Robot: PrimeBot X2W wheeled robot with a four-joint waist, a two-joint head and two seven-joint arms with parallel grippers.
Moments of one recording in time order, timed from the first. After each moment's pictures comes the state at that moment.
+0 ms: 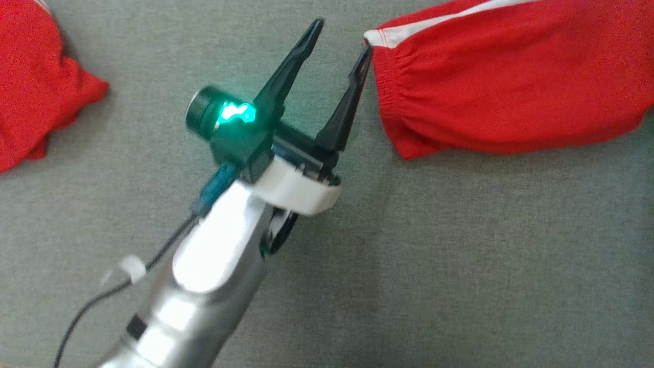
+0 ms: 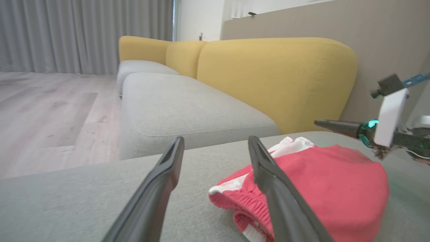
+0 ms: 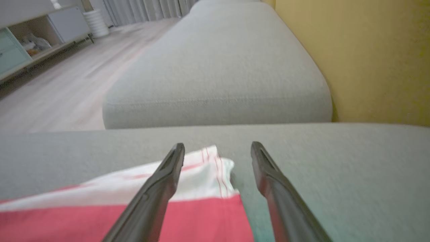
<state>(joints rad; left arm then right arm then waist) -0.71 0.04 -0.60 0.31 -0.33 -0.07 -0.26 -0.84 -0.57 0.22 0.58 0.62 0.13 0.01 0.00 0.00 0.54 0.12</state>
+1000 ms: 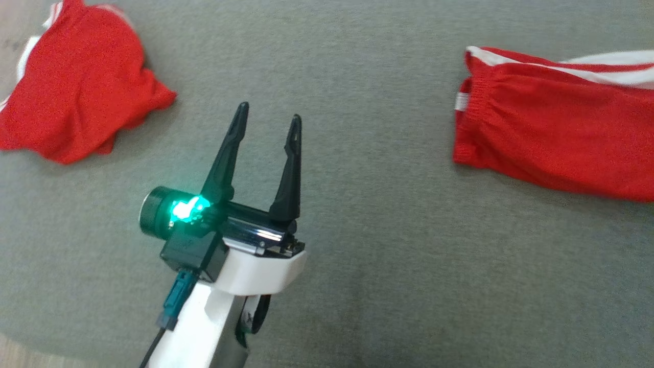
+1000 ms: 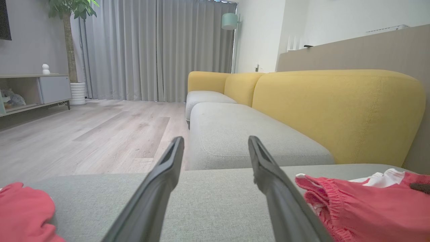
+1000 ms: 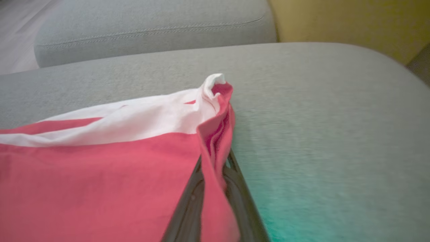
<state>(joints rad) -0.30 0.04 -0.43 -0.02 -0.19 0.08 -0.26 -0.58 -0.67 0.18 0.81 0.69 0.13 0.07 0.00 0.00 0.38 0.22</state>
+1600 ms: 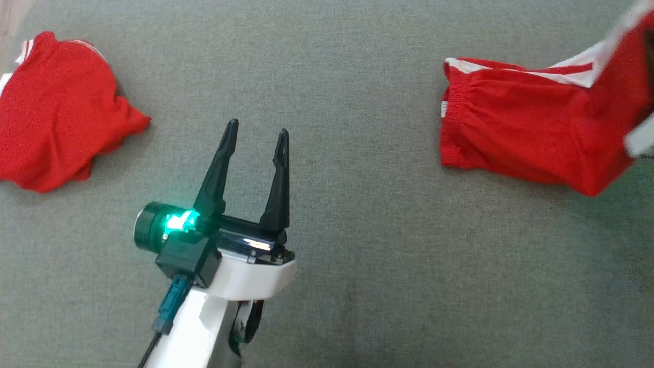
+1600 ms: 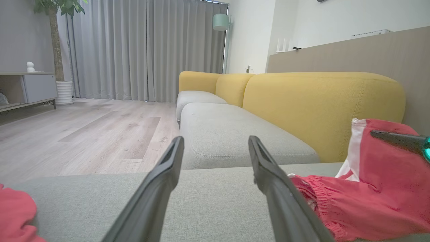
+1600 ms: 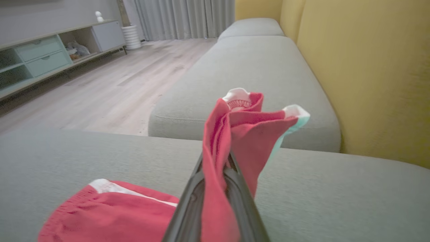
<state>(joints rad) -0.26 0.04 -0.39 0.01 -0.18 0.06 -0.26 -0.60 -0.57 0.24 0.46 0.61 0.13 0.03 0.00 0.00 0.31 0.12</state>
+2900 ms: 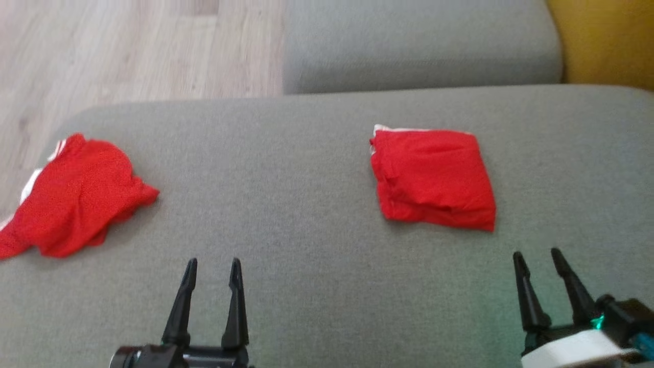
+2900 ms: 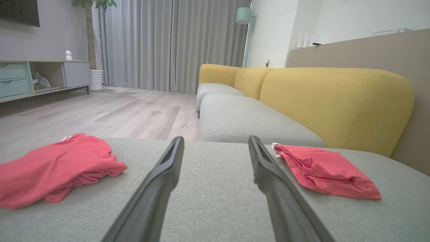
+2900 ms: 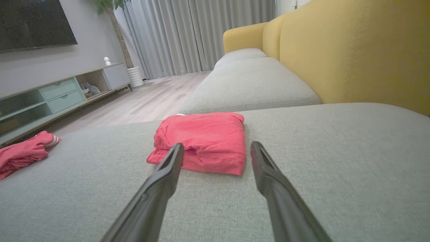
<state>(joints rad) 0.17 0.05 -0.26 0.00 -0.18 0.06 -0.26 0.13 -0.21 0.12 0.19 0.33 0.13 -0.25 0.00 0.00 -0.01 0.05</state>
